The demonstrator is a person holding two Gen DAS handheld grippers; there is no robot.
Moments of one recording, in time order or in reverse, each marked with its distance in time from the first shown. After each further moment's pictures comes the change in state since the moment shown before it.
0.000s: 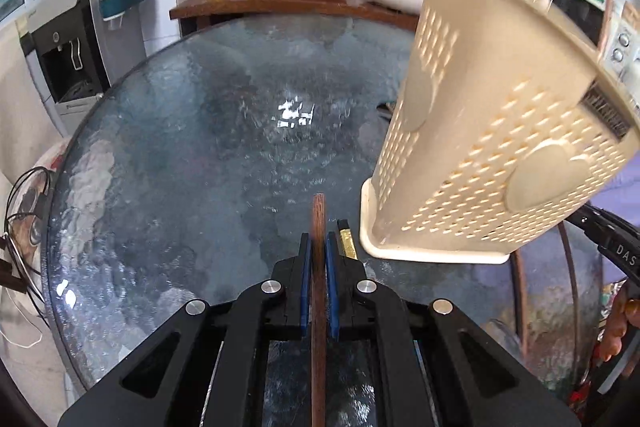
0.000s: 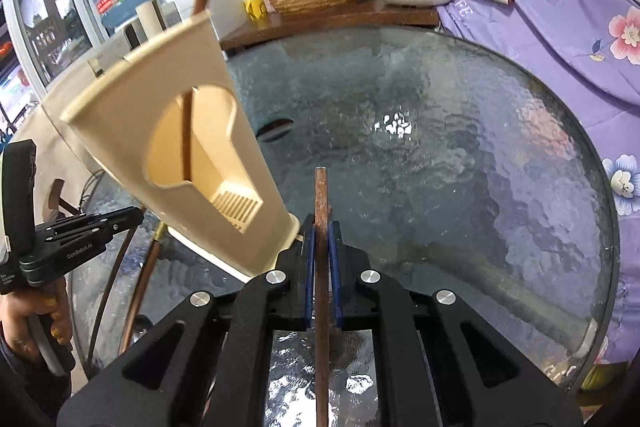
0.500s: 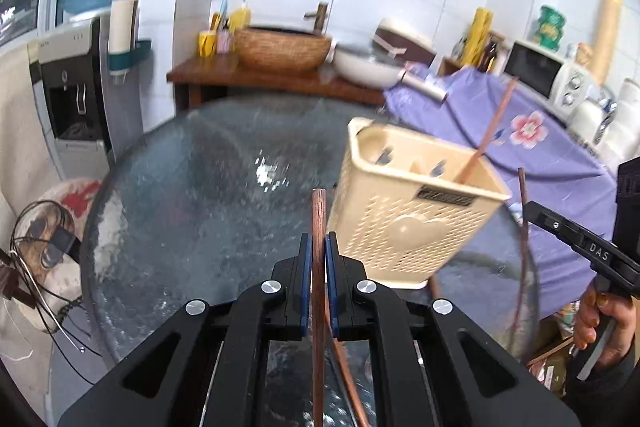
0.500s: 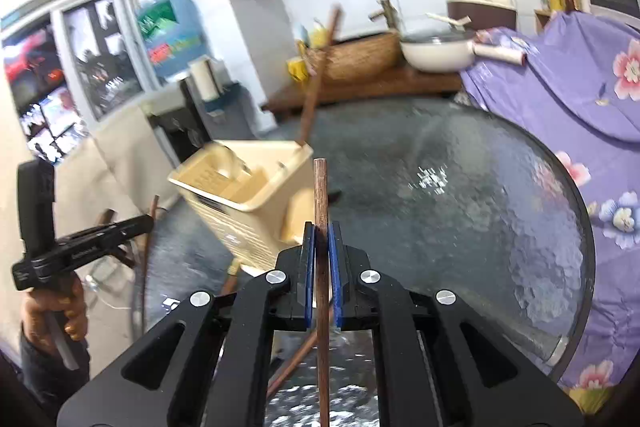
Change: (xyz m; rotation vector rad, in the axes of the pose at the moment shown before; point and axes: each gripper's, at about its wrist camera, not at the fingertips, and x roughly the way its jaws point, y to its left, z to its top) left arm -0.115 -0.006 0.001 -0.002 -0.243 -0.111; right arm -0.104 0.015 0.009 -0.031 -0.214 0.169
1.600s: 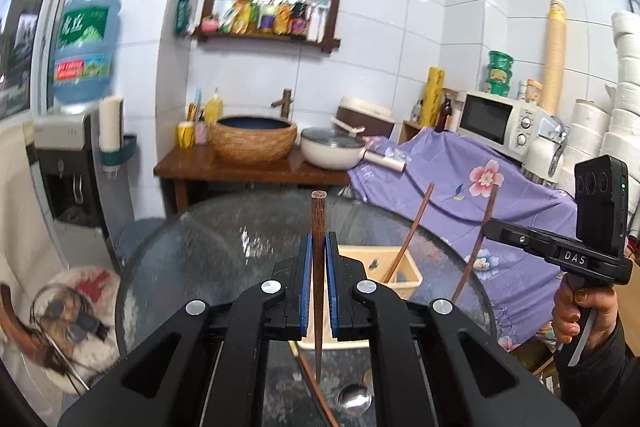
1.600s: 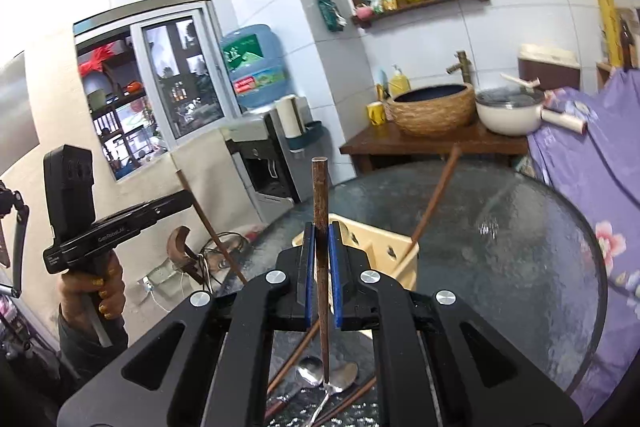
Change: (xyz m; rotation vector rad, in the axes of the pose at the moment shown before) left arm -0.101 -0.032 0.062 0.121 -0.251 -0.074; right arm -0.063 0.052 0.068 -0.125 -0.096 0.238
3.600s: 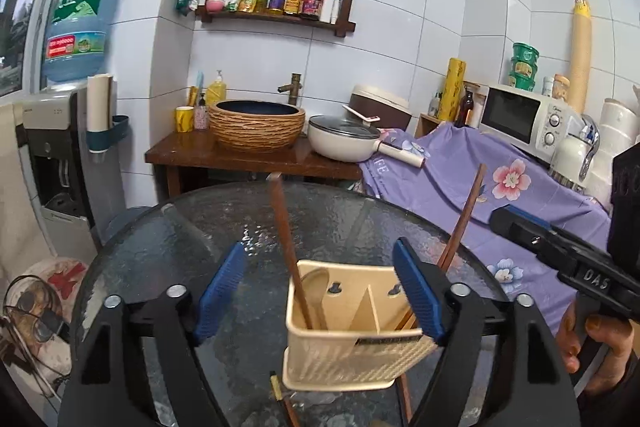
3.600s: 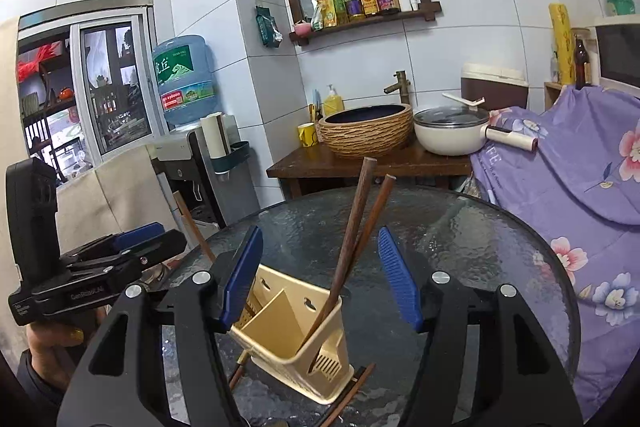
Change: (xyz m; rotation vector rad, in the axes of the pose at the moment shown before) left arm 0.101 -0.004 -0.029 -0.056 0.037 0.065; right arm 0.052 -0.039 -0.008 0.003 -0.085 -0.273
